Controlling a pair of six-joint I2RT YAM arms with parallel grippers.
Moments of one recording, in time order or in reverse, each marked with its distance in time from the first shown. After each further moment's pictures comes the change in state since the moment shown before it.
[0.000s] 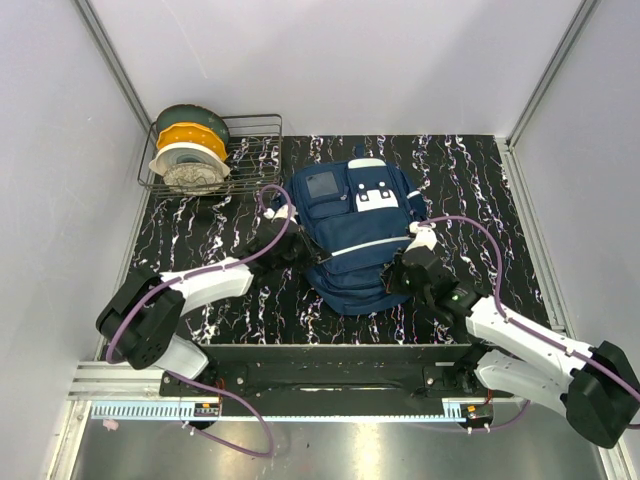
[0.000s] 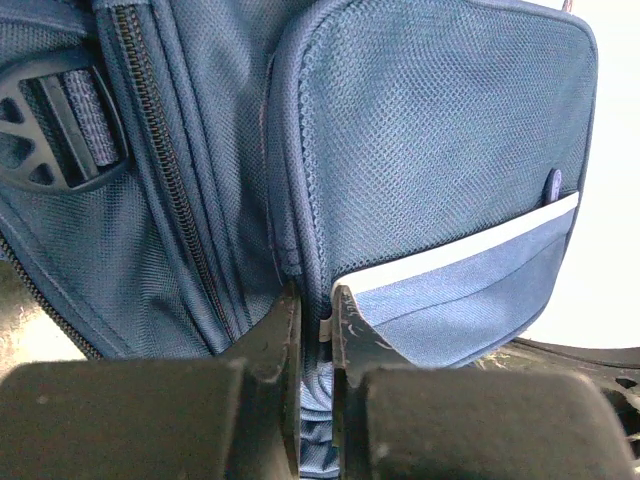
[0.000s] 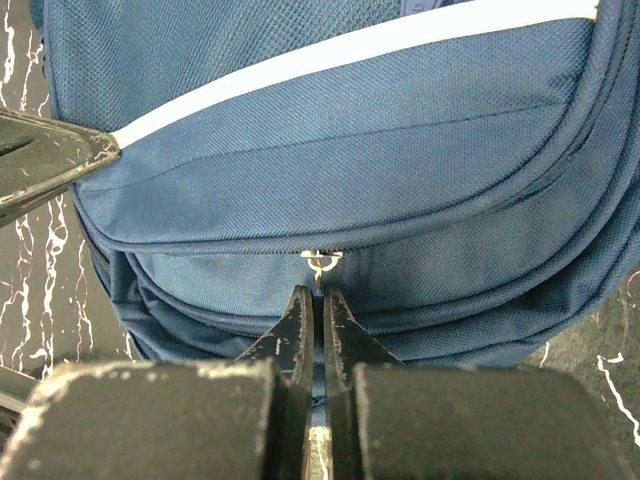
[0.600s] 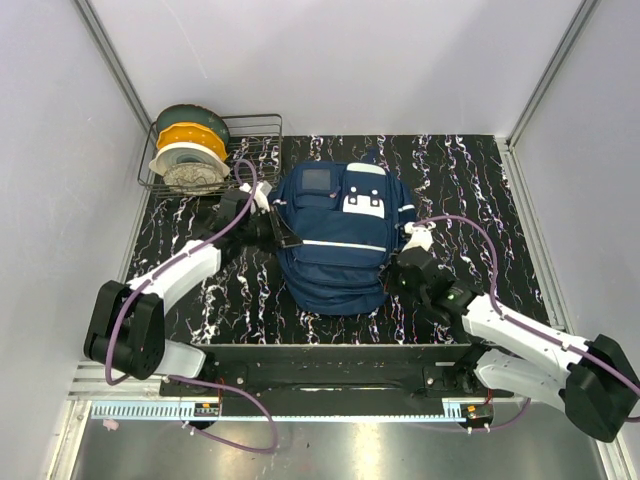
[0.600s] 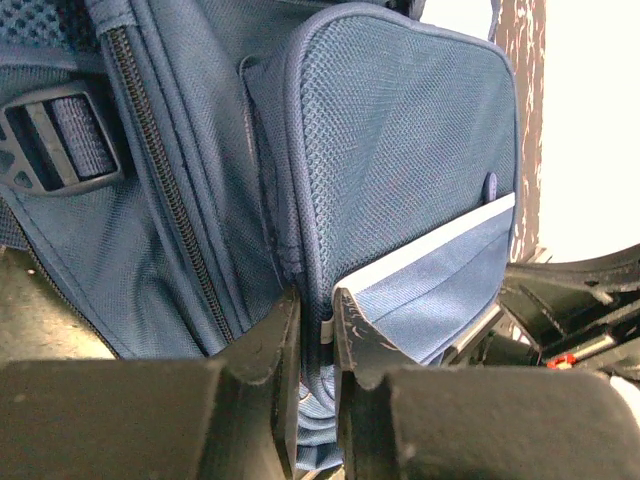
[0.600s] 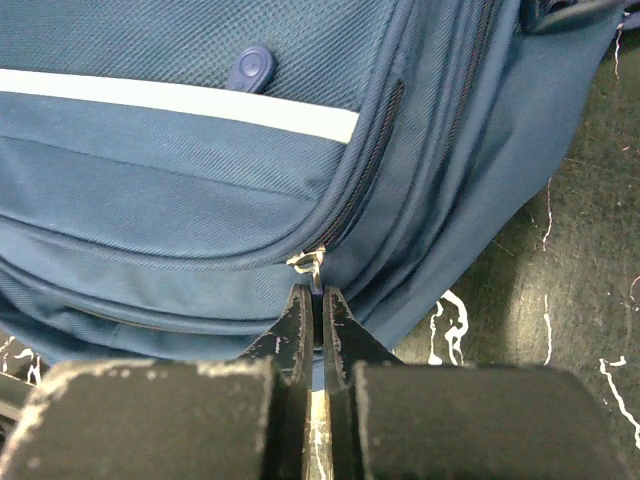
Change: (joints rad) left arm 0.324 -0.095 0.079 -0.214 0.394 0.349; right arm 0.022 0.018 0.004 0.006 0.030 -0.006
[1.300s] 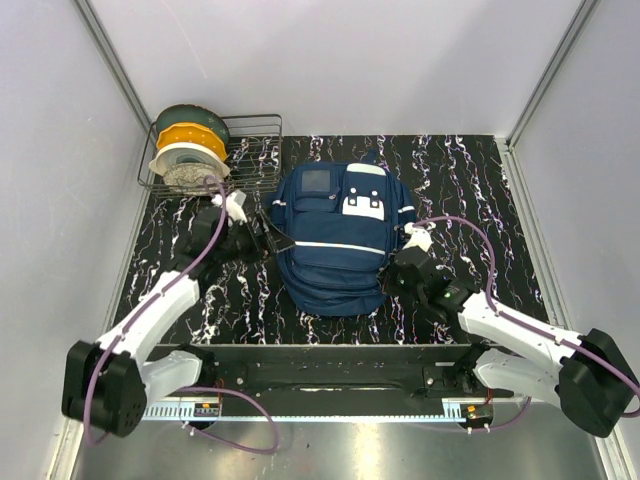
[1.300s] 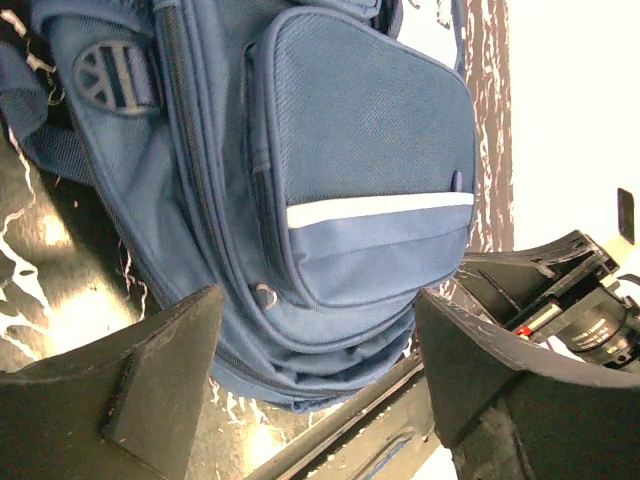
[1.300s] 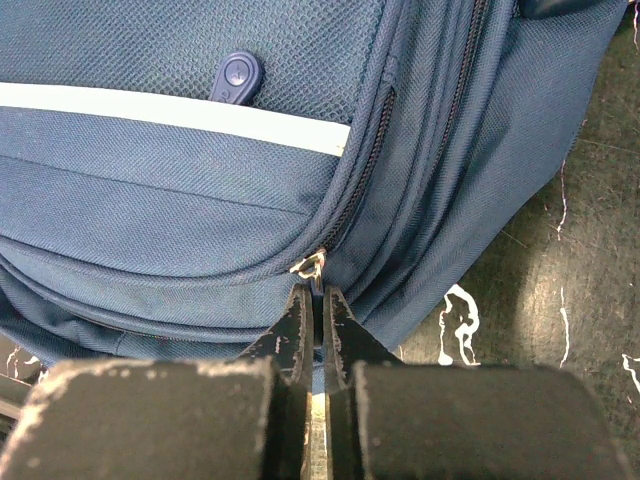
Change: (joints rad) left arm 0.068 -0.256 -0.094 -0.096 -0.012 0.002; right arm -0.008 0.052 0.002 0.019 -0.013 0.046
